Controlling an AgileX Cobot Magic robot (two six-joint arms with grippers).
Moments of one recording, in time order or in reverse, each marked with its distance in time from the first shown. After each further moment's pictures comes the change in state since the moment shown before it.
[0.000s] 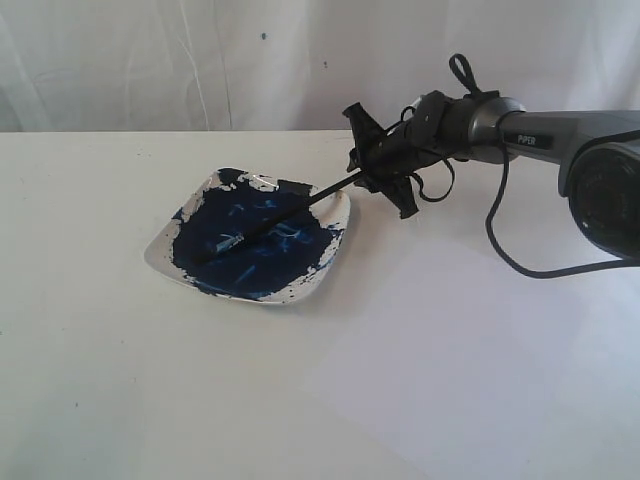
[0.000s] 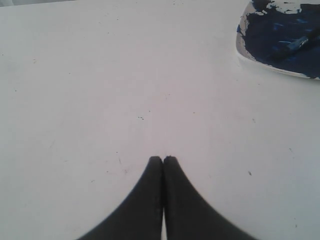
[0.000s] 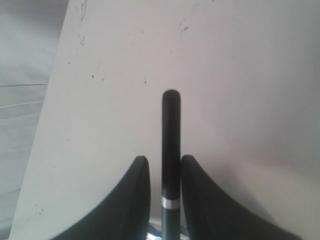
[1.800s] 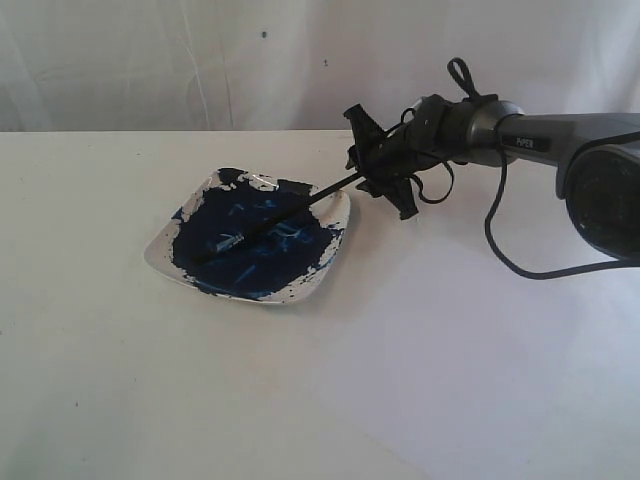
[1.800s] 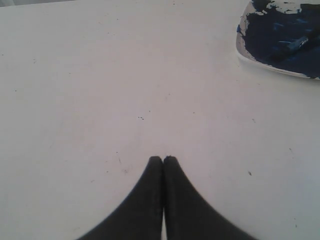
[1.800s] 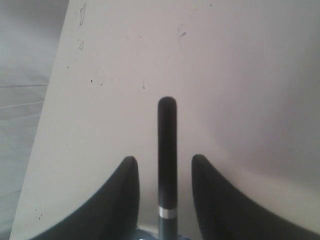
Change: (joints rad) left arm 0.000 0.000 0.000 0.000 0.000 0.000; right arm 0.000 0.010 0.000 0.000 -0.021 0.000
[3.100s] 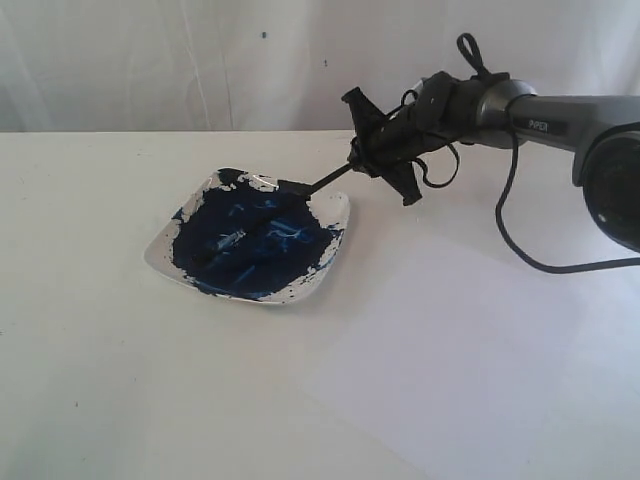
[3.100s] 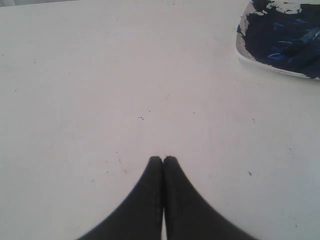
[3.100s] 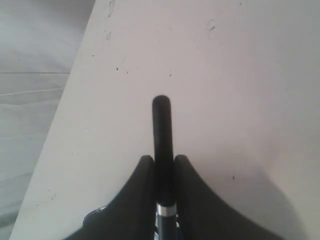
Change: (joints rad) left arm 0.000 0.000 0.000 0.000 0.000 0.000; right arm -0.002 -0.061 0.000 -0.014 0.063 -0.017
